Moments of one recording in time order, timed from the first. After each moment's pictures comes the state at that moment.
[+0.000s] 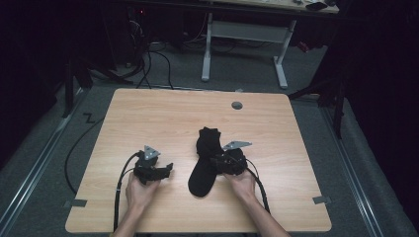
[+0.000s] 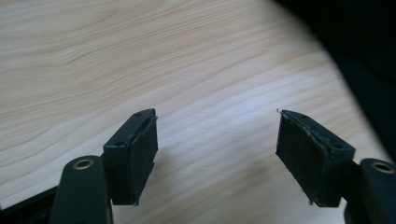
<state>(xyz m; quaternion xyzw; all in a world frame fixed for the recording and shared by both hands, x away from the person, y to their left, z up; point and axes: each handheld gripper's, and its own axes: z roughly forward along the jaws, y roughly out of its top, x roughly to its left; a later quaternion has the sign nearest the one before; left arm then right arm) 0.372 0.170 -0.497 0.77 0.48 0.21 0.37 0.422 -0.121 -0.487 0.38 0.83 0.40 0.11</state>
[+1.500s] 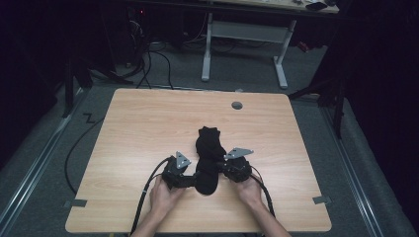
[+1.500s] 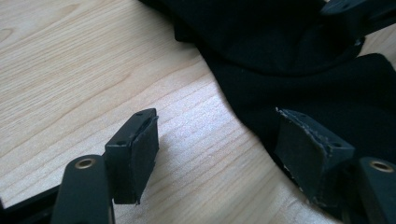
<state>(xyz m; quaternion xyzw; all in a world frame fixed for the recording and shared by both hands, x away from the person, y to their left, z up) 0.371 0.099 -0.510 0.81 0.42 0.20 0.37 0.402 -0.132 -0.490 0.33 0.85 0.38 0.14</state>
